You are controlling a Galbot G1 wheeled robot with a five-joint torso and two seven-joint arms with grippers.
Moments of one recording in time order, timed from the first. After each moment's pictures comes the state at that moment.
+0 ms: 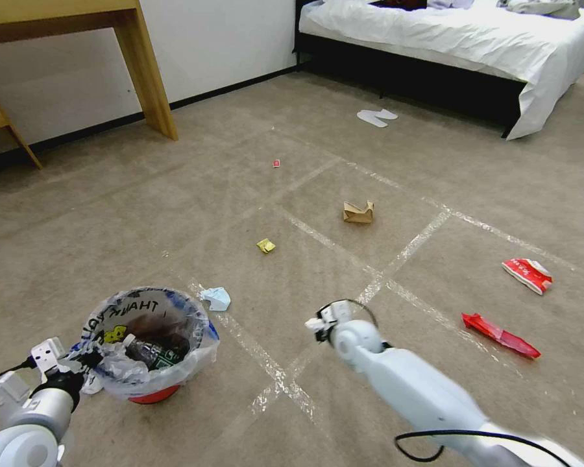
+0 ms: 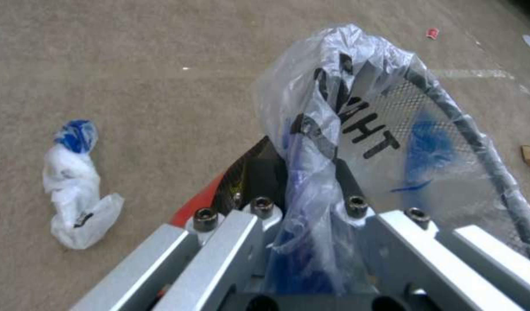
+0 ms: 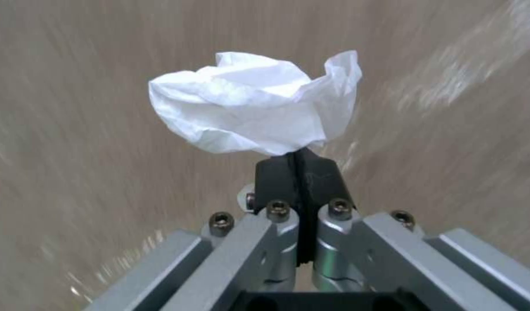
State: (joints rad) left arm 1.59 -1.33 -0.99 -2.11 -0.85 0.52 -0.18; right arm -0.69 1.05 -0.25 1.48 1.03 -0.57 0.44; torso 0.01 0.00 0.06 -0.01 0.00
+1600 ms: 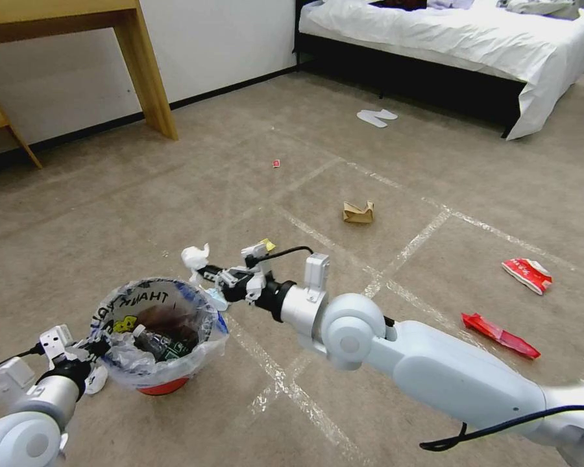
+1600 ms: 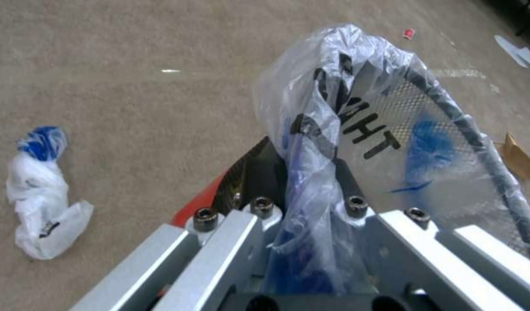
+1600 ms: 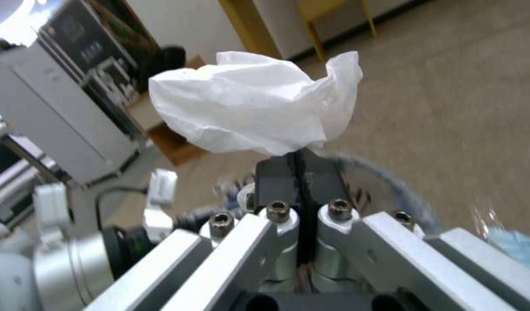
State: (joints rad) left arm 1.57 -1.30 -0.97 -2.15 -0.90 0.56 -0.21; right arm -0.37 1.00 -0.63 1.98 1.33 -0.18 0.15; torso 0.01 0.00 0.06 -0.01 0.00
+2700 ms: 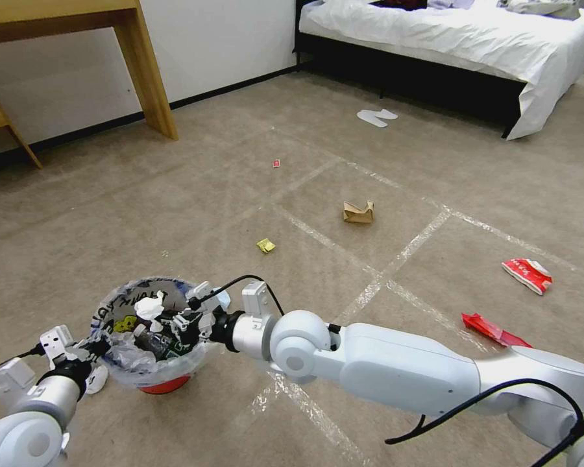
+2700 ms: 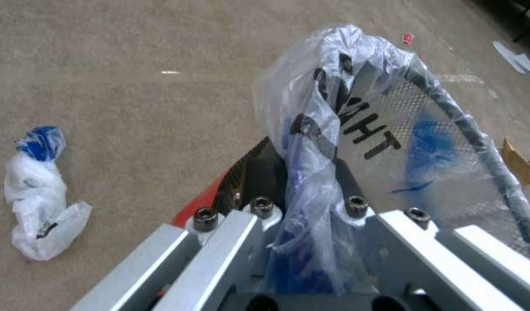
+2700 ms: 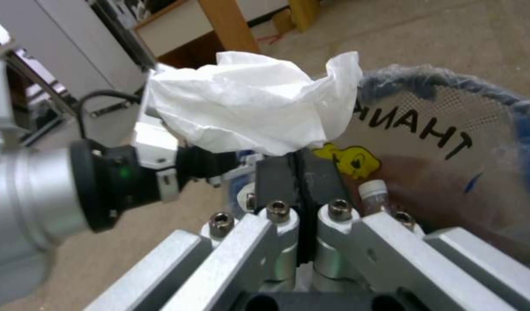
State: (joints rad) left arm 1.57 -1.32 -0.98 -2.14 -0.90 0.55 -0.20; right arm -0.26 1.21 -0.87 1.78 1.26 -0.19 0.15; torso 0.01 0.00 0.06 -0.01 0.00
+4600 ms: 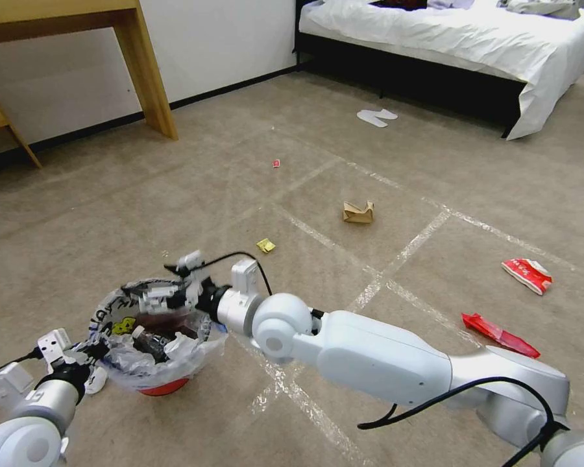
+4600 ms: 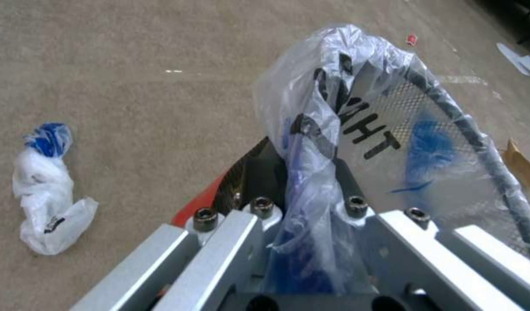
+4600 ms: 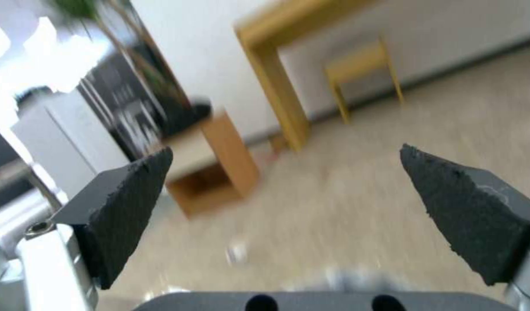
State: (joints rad) left arm 1.59 -1.33 -0.98 -2.14 -0.89 0.54 -0.19; right arm -0.30 1.27 -0.61 1.81 1.24 -0.07 0.14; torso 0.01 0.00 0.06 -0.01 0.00
